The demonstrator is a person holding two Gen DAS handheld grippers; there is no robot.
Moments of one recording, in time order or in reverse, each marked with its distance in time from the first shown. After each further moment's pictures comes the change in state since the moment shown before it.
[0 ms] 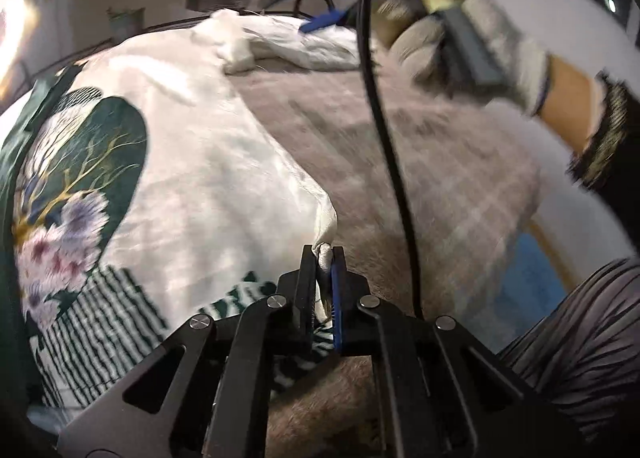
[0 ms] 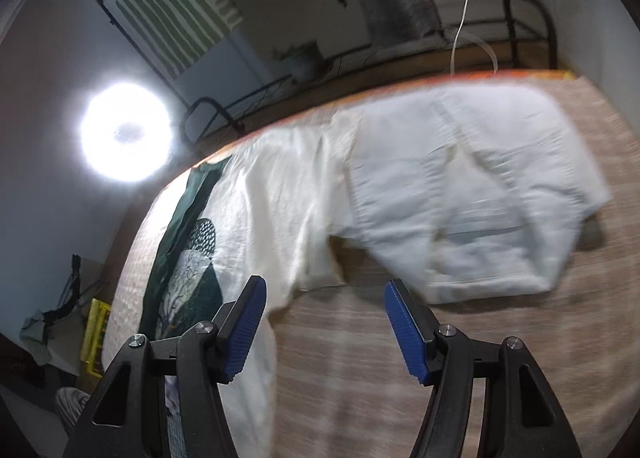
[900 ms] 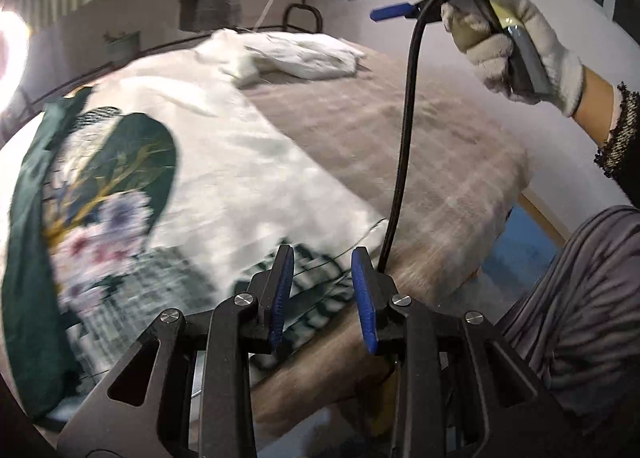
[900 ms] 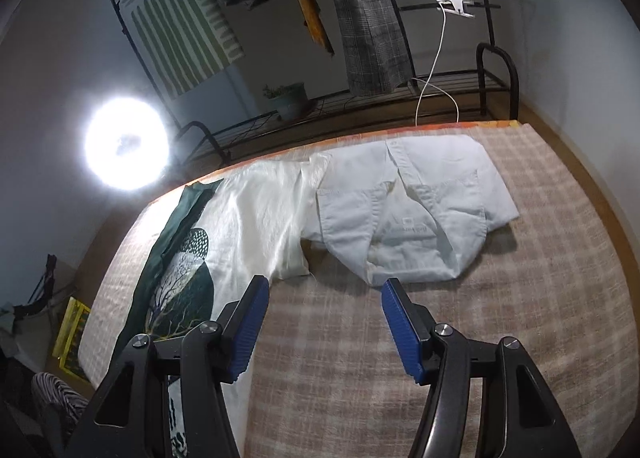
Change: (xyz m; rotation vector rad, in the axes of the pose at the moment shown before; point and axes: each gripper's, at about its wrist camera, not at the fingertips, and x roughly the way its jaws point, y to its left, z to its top) left arm -0.027 0.000 -0.019 0.118 -0.019 0.008; right arm -0.106 -0.010 -0.033 -0.077 -0.159 -0.124
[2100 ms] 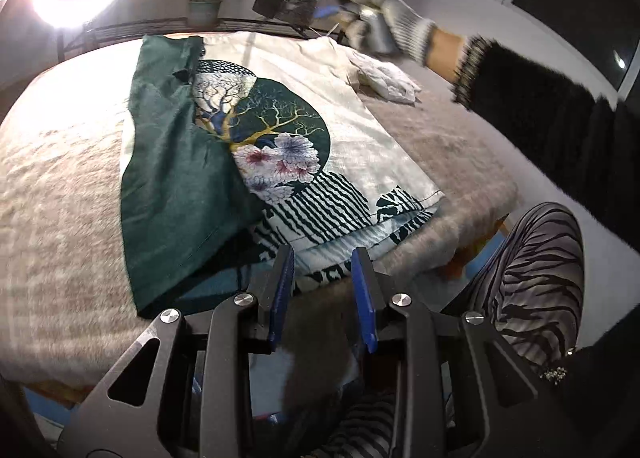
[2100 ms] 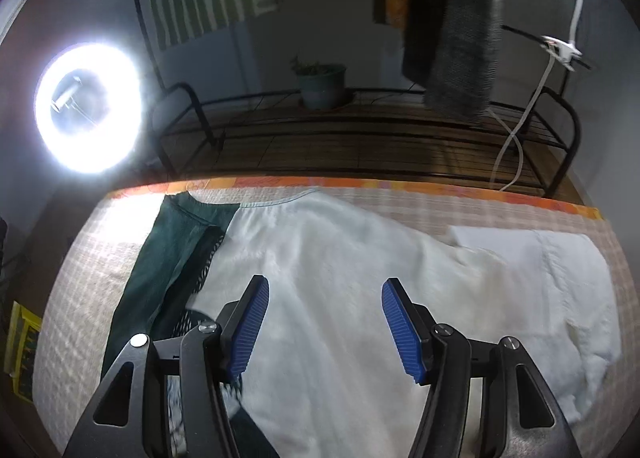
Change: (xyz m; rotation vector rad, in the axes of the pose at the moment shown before) left arm -0.150 0.128 -0.072 -0.259 -0.027 -0.033; right arm 0.207 0.193 0.115 -0.158 0.058 -0.178
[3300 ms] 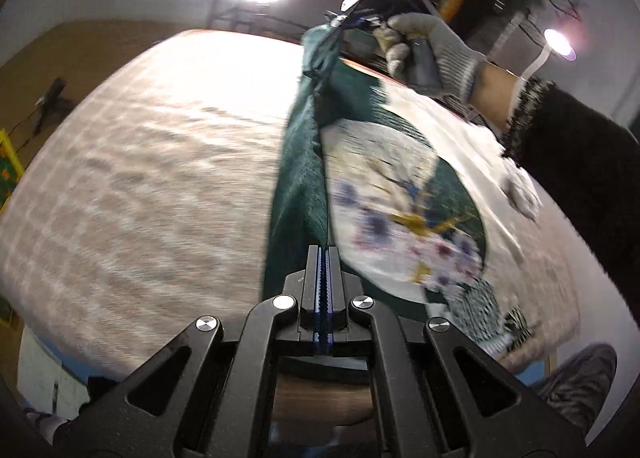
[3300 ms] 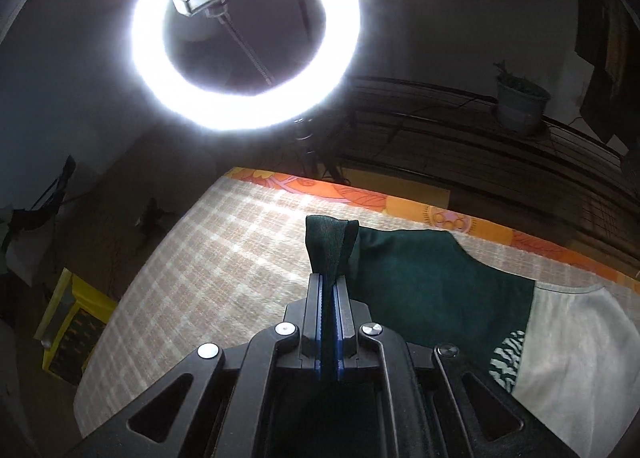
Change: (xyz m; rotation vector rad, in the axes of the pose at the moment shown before) left arm -0.025 0.128 0.024 -0.372 -0.146 0.288; right arm 0.110 0.274 0.052 -0.228 0.072 0.310
